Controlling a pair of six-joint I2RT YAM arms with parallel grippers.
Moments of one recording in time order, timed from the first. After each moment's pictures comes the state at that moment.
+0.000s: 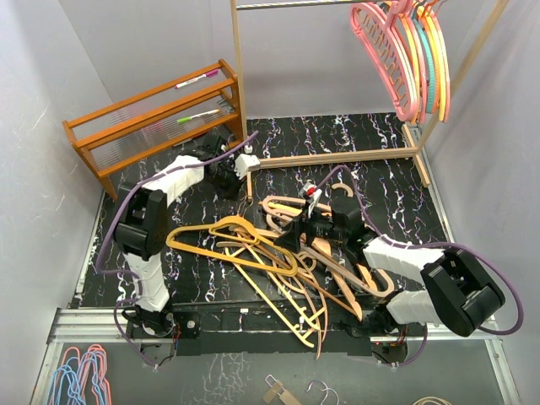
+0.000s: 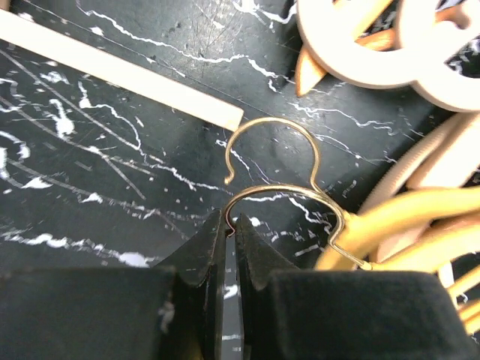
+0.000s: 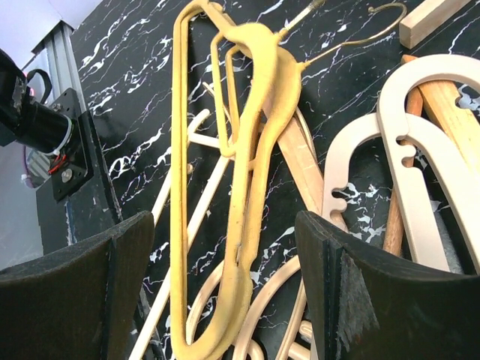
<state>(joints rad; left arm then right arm) -0.35 1.95 1.43 -0.68 0.45 0.66 0.57 1.29 0.45 0.52 -0.62 0.28</state>
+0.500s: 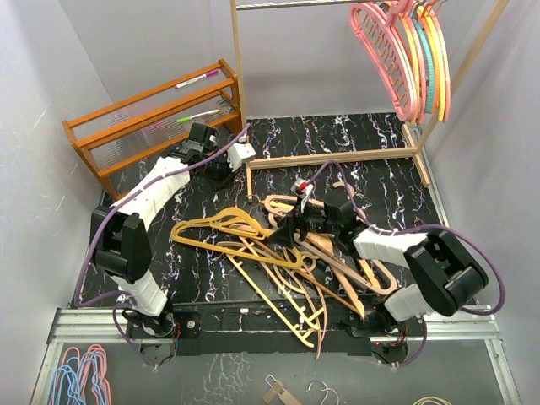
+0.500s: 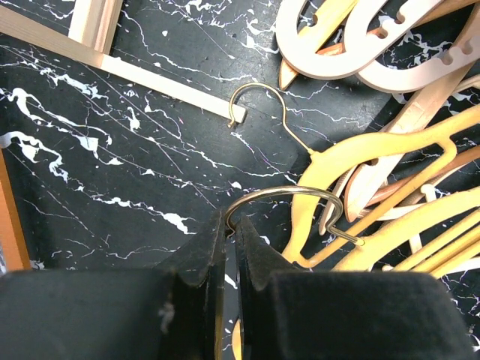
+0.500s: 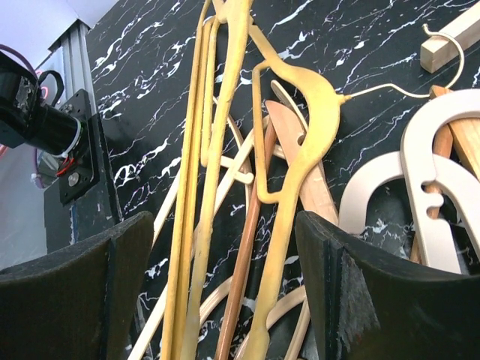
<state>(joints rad) -0.35 1.70 1.41 -0.73 0.43 0.69 0.57 1.42 0.52 0.59 -0.68 0.29</state>
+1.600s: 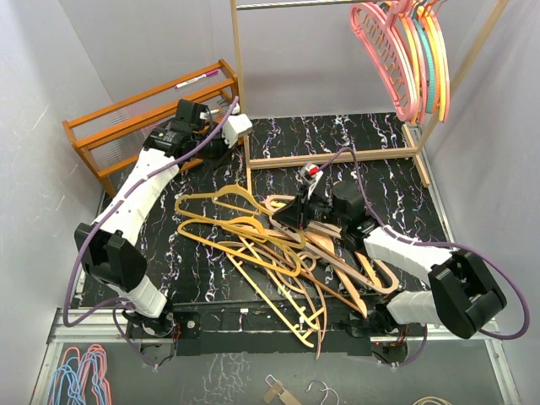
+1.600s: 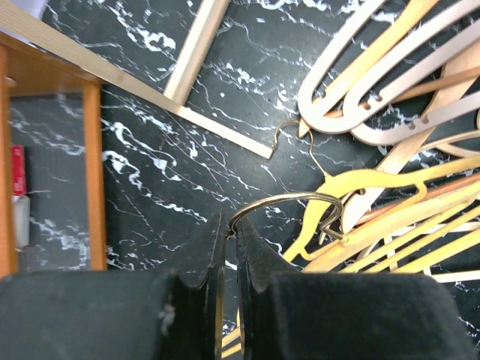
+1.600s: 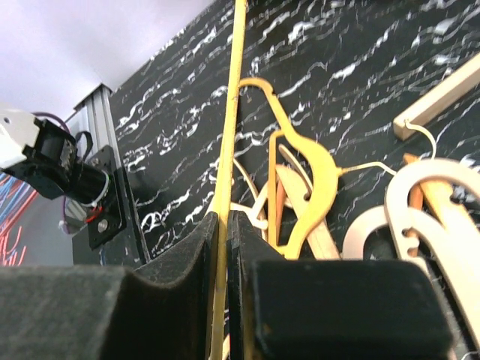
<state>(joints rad) -0.36 1.62 1.62 -0.83 0.38 0.61 0.57 1.29 0.59 0.51 -0.64 0.37</state>
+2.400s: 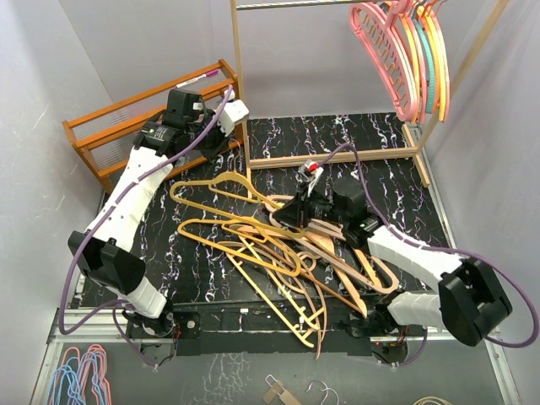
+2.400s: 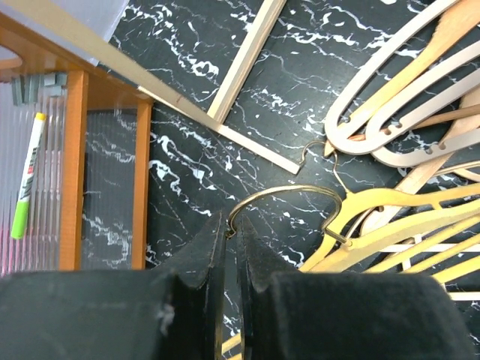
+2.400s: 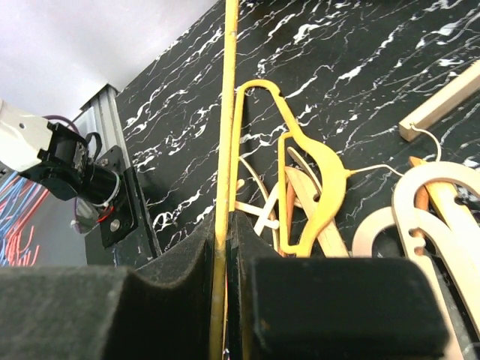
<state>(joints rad) -0.36 1.60 1.76 -0.87 0.32 0.58 0.57 1.25 0.67 0.39 -0.64 0.37</state>
